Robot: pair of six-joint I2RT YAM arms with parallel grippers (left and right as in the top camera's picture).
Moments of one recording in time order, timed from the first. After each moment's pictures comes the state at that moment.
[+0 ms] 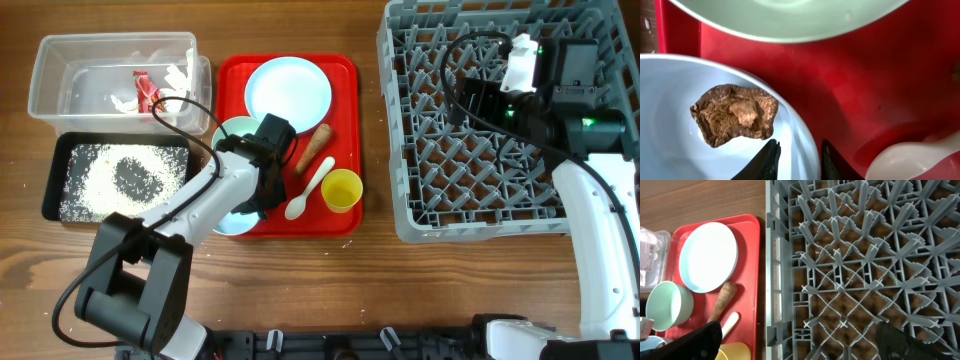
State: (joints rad) left arm -0.44 1.71 1.04 -0.87 -0.14 -0.67; right arm -0.02 1.41 1.35 -0.85 -0.24 0.15
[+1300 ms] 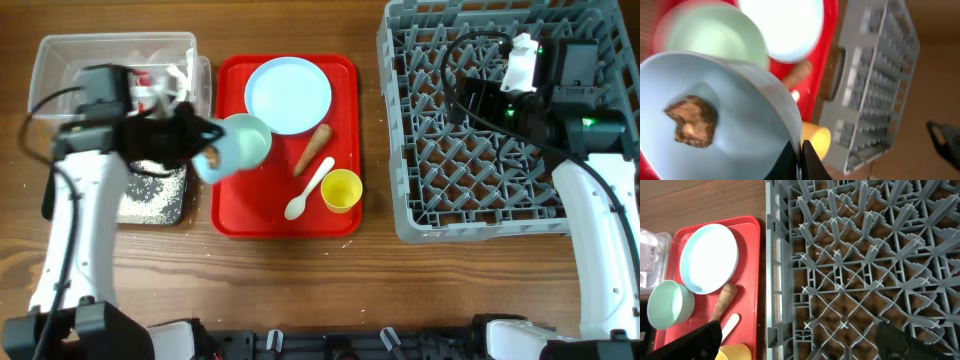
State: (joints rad) left arm 0.16 1.48 1.23 -0.89 0.69 -0.42; right arm -0.02 1.41 1.35 -0.85 -0.24 0.15
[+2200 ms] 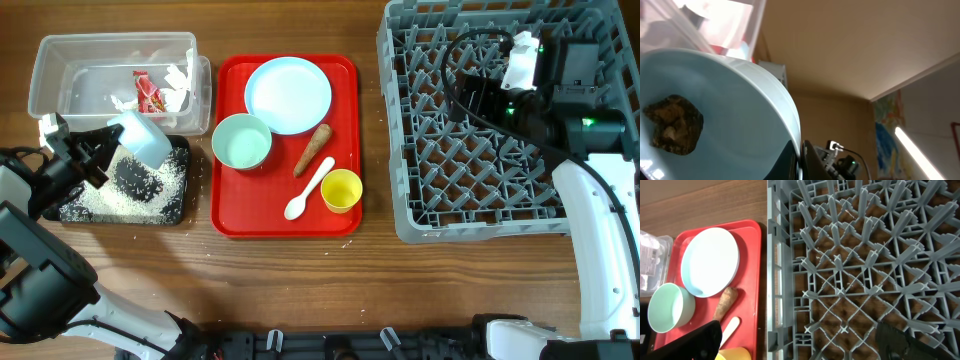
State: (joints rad) left arm 0.77 1.92 1.23 -0.91 1.51 -0.07; right arm -0.02 1.41 1.35 -0.83 -0.24 0.15
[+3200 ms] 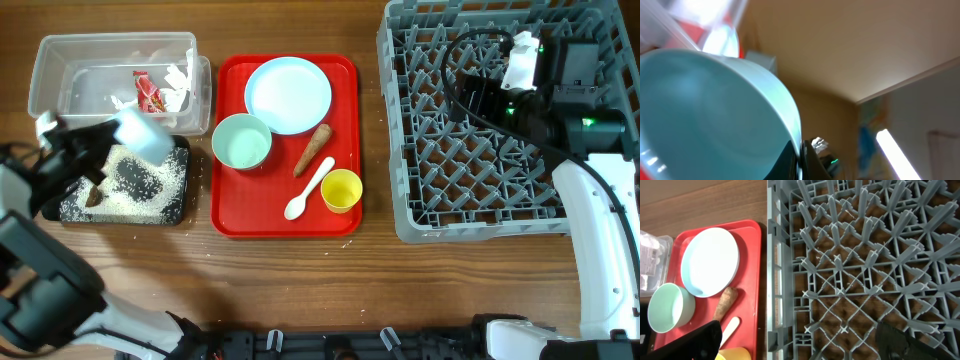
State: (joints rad) left arm 0.73 1.84 1.23 -0.91 1.50 -0.25; right arm -0.02 1.41 1.35 -0.83 -0.24 0.15
